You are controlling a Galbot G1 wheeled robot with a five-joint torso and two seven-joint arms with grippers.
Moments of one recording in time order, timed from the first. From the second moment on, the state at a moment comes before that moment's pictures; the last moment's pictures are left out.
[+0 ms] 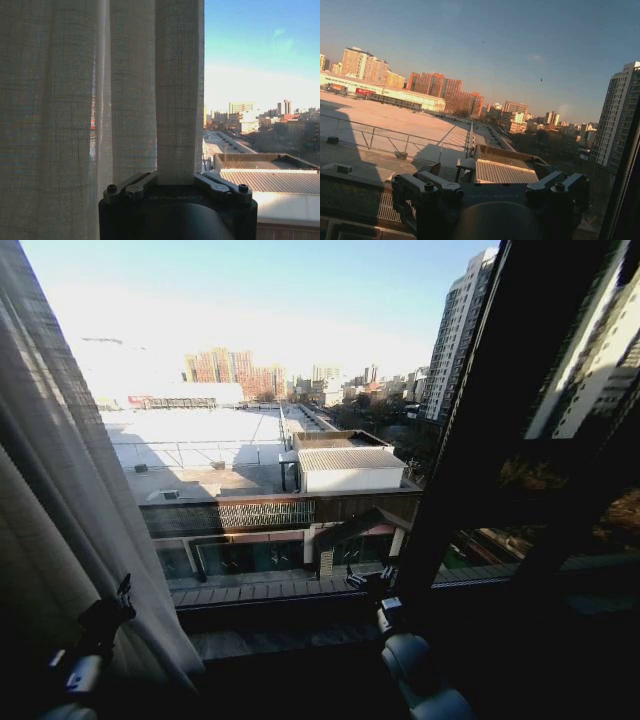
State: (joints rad) left arm 1.58 -1.40 -1.08 -2.24 -0.38 0.23 0.07; right arm -1.22 1.29 0.29 1.91 0.01 -0.18 0.19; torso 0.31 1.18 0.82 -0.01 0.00
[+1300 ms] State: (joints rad) left arm 1.60 -1.42 -1.09 -2.25 -0.40 0.23 0.07; right arm -1.20 1.29 0.27 1.89 0.02 -0.15 0.18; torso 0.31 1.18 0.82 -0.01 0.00
